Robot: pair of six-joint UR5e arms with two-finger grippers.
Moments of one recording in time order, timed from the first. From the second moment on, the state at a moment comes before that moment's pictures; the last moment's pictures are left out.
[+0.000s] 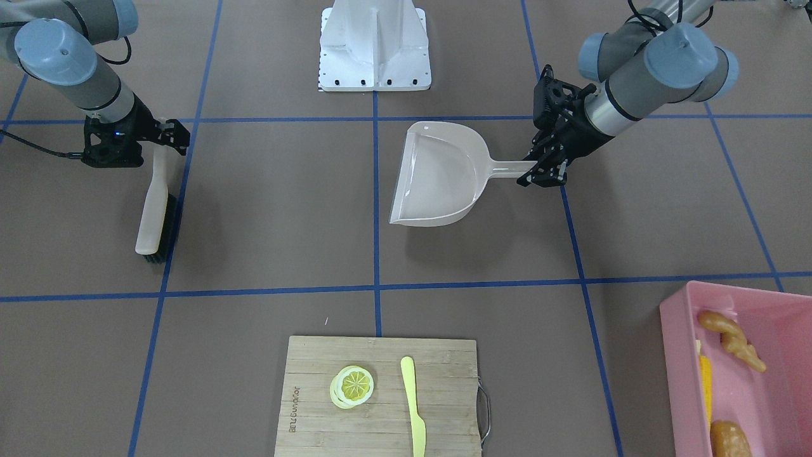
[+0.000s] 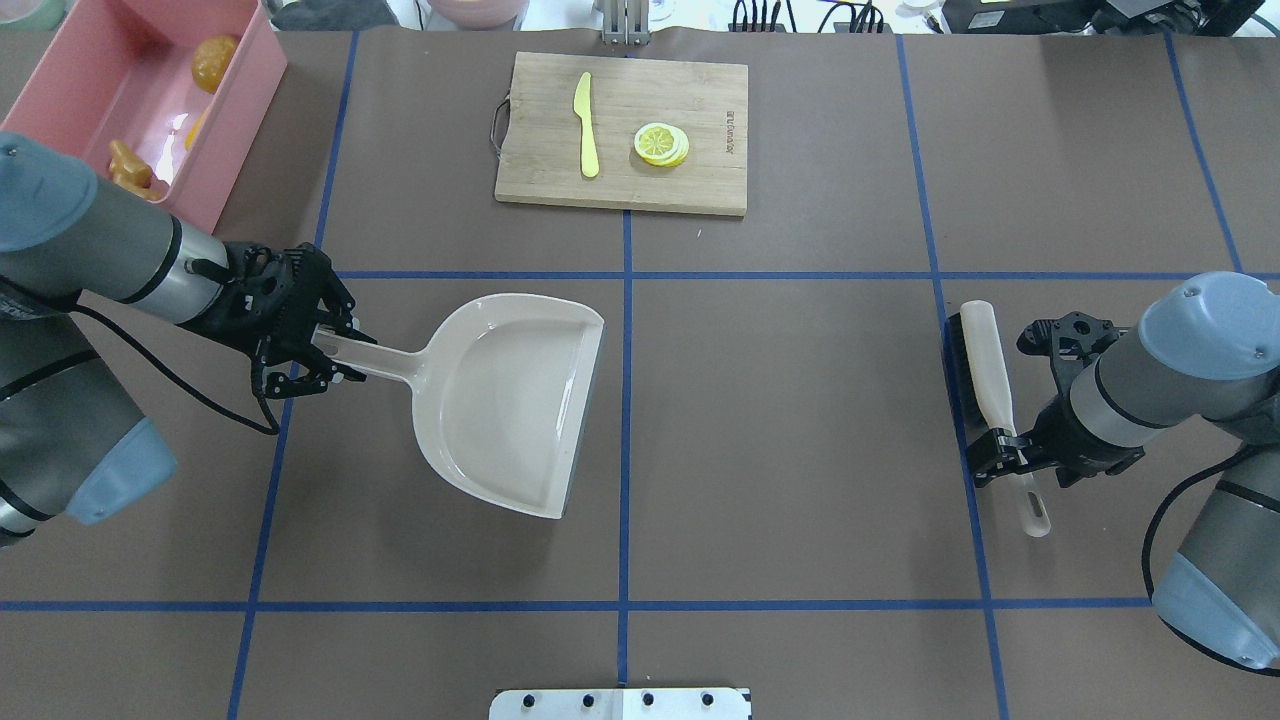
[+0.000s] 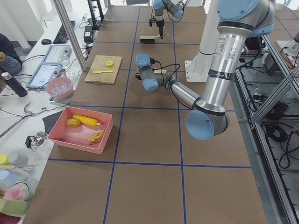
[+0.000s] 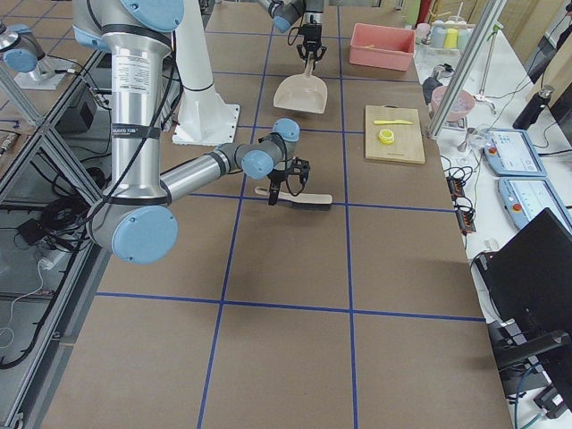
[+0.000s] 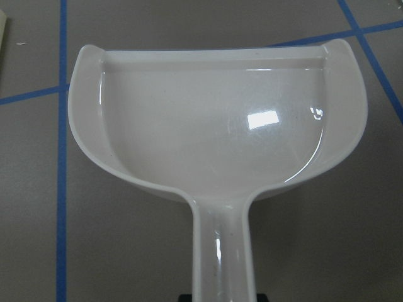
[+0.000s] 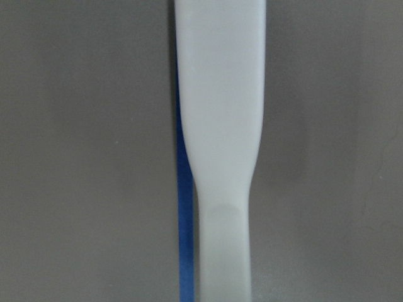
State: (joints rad) left arm -0.79 -1.82 -1.80 -2.17 -2.29 0.55; right arm 0.67 -1.62 1.99 -1.38 2.15 1.03
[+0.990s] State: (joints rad) left arm -0.76 -1.83 -1.74 -2.17 -2.27 0.46; right arm 1.08 -1.62 2.05 -1.50 2.14 0.66
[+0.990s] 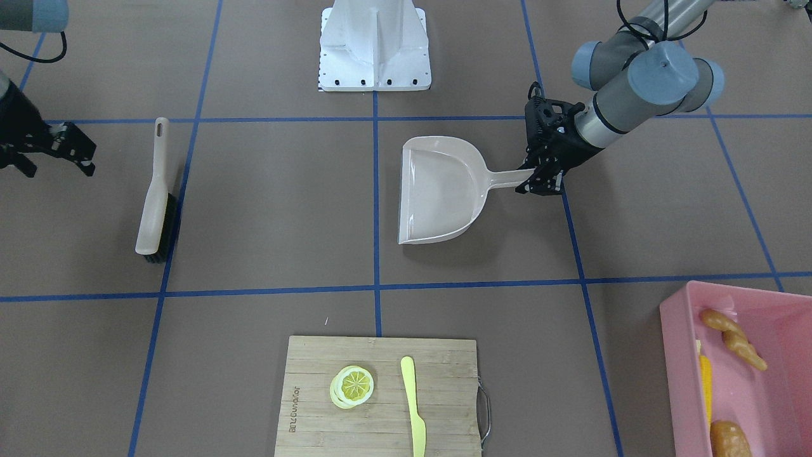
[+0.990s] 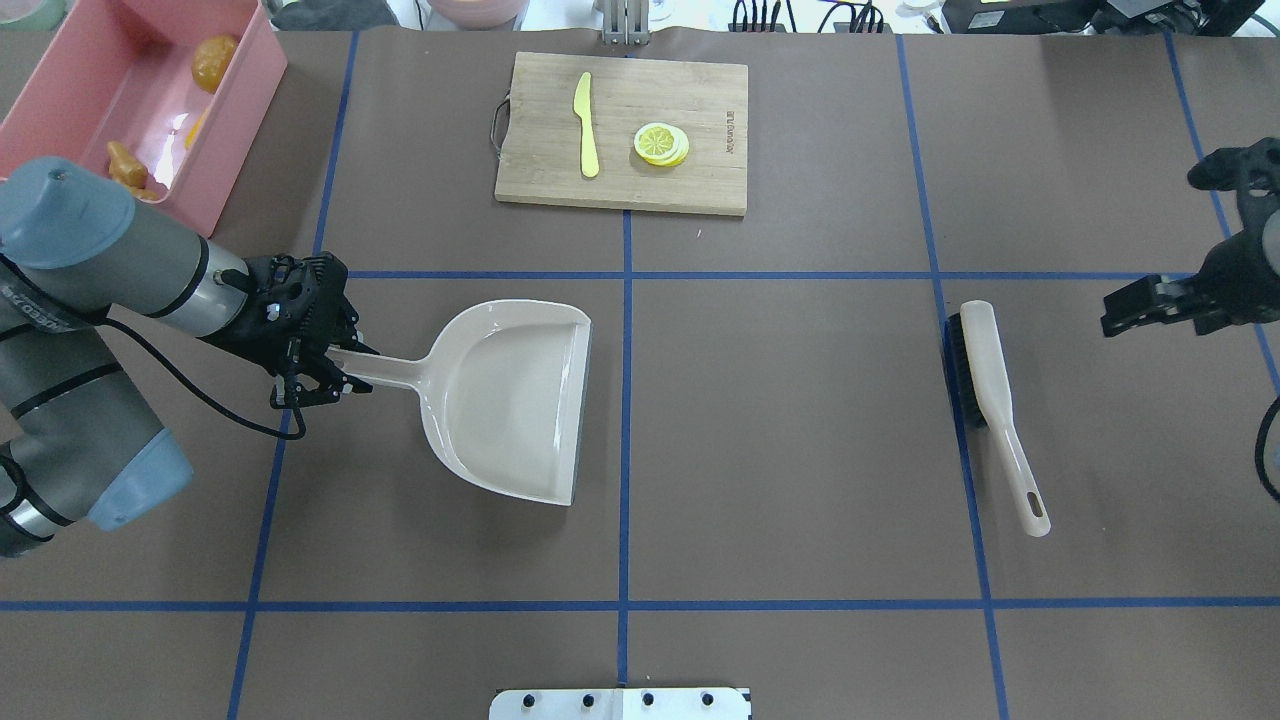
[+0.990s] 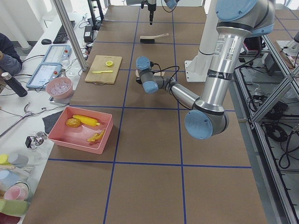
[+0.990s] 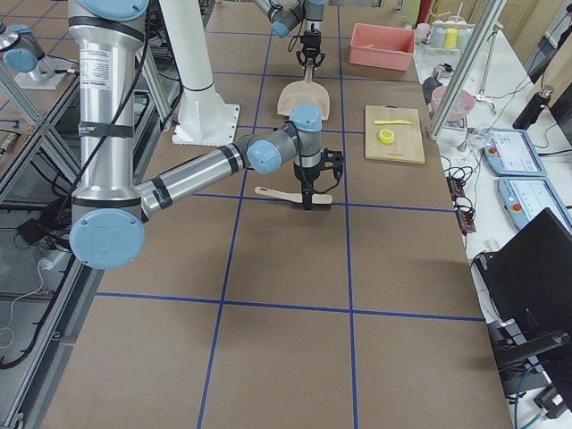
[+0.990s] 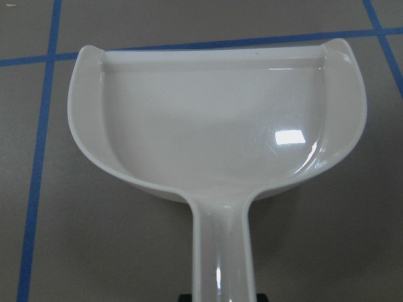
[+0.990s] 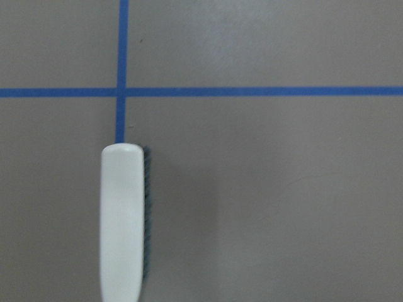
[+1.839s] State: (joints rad) left arm -0.76 -1.84 -1.74 -2.18 -2.28 0.45; right arm 1.33 -1.58 1.84 -1.55 2.18 0.52
